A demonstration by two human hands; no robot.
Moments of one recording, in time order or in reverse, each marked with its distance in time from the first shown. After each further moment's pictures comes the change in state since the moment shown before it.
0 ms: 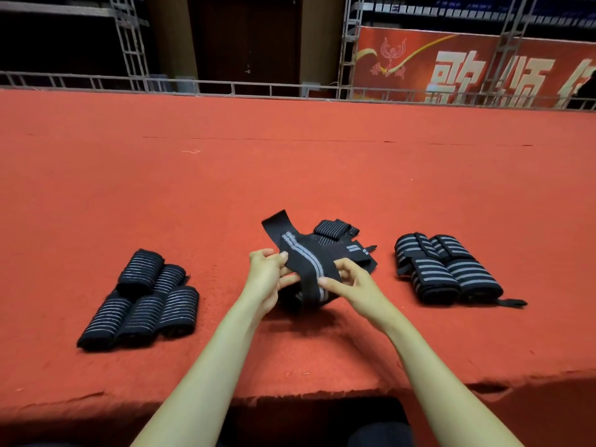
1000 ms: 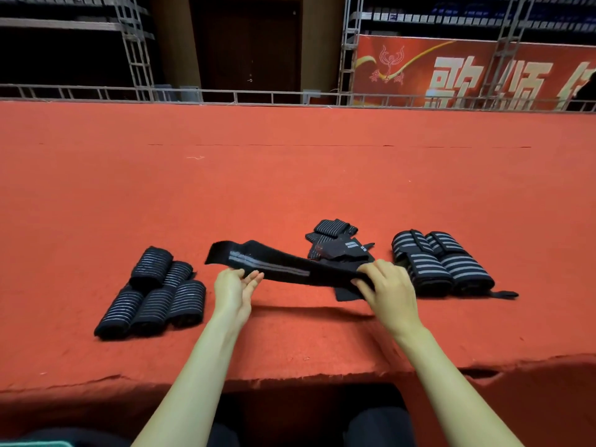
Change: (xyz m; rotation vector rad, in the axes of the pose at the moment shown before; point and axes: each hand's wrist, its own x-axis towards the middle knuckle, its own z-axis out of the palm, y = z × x) left_hand -0.029 0.003 -0.046 -0.338 0.306 -0.016; right_hand -0.032 0.024 -0.033 -1.190 0.554 -0.561
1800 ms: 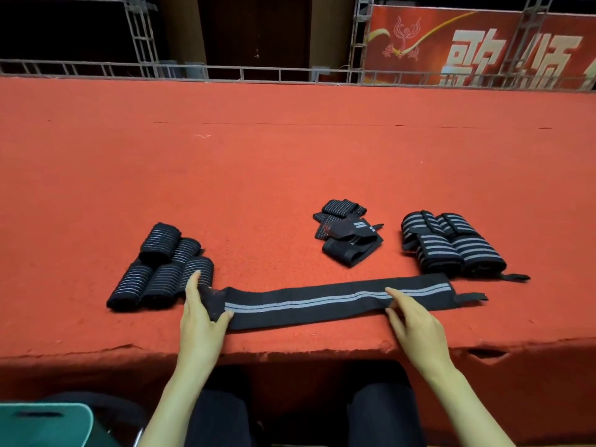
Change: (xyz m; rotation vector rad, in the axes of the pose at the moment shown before) left_hand -0.039 -0.015 -0.117 1.100 -0.043 0.608; right_hand -0.100 0.016 -0.007 0.171 -0.249 0.285
